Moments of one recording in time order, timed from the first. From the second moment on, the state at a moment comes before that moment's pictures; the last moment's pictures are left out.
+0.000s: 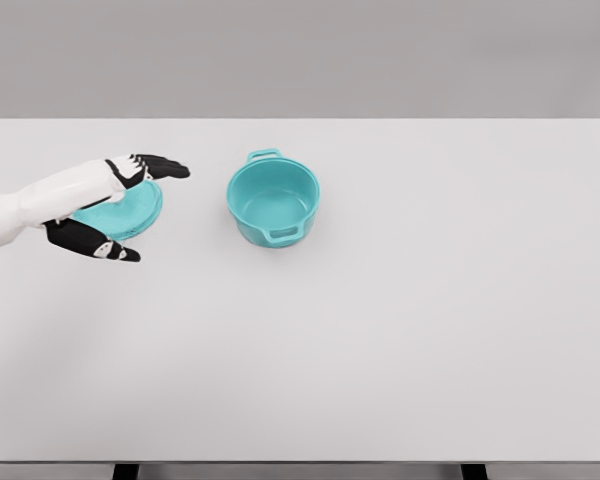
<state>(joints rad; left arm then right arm) -0.49 1.03 -0.66 -1.62 0.15 -0.61 -0.29 0.01 0.00 0.12 0.11 0.07 -0.28 0.38</state>
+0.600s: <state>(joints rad) -0.57 0.88 -0.67 -1.28 0.29 -0.61 -0.29 0.01 0.00 0.12 0.11 0.06 -0.28 0.38</state>
